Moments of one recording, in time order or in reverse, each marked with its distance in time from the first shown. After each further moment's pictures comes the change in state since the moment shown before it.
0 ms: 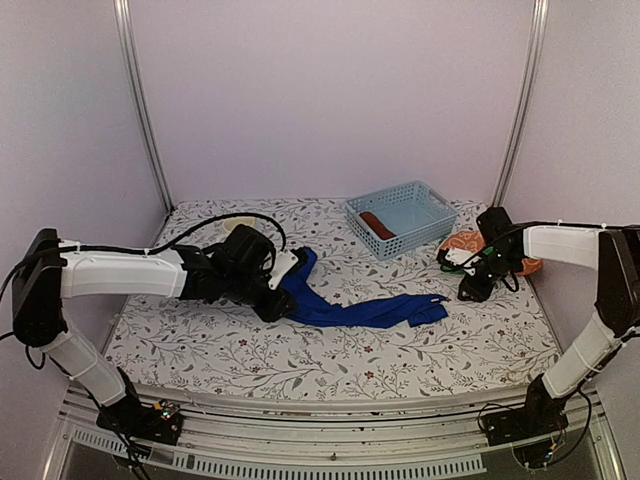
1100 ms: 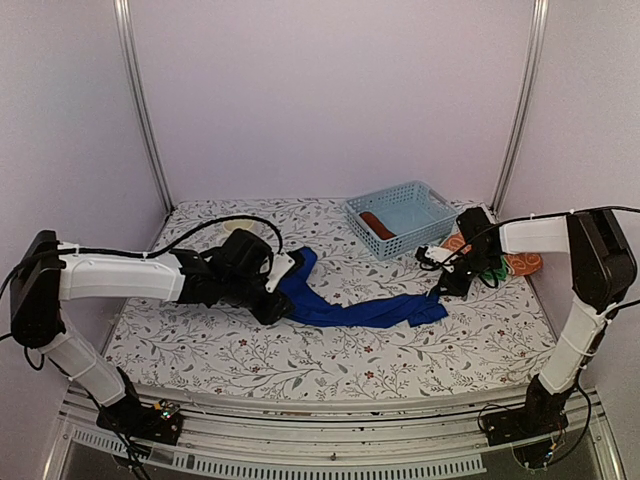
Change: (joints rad) left arm -0.002 -0.014 -0.035 0.022 -0.029 -0.014; right arm 0.058 0.206 0.097 0.138 -0.127 -0.009
